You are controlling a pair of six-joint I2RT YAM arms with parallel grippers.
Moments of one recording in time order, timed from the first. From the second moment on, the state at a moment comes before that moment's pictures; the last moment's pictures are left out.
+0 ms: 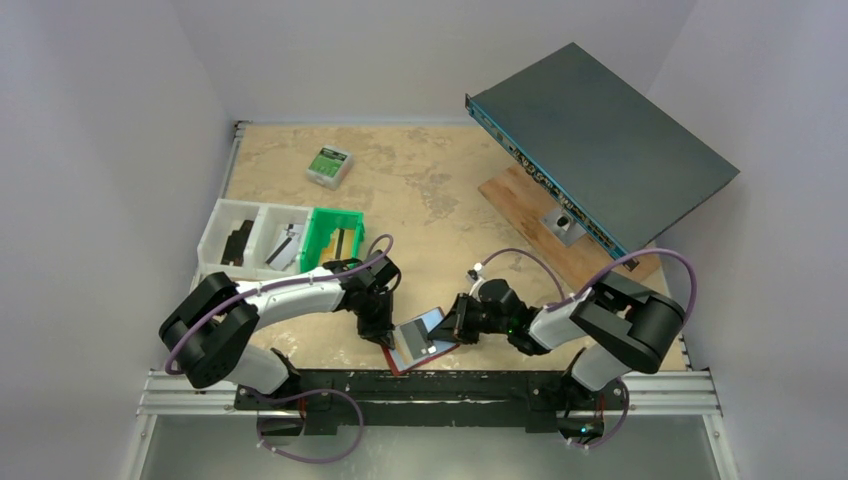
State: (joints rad) left arm -0.80 1.46 0.68 -0.57 0.24 -0.88; right arm 0.88 1.56 0.24 0.73 -0.32 1.24
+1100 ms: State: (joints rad) left arm -0.80 1.46 0.69 -0.58 0.25 -0.86; right arm 0.86 1.53 0.27 0.68 -0.35 1.18
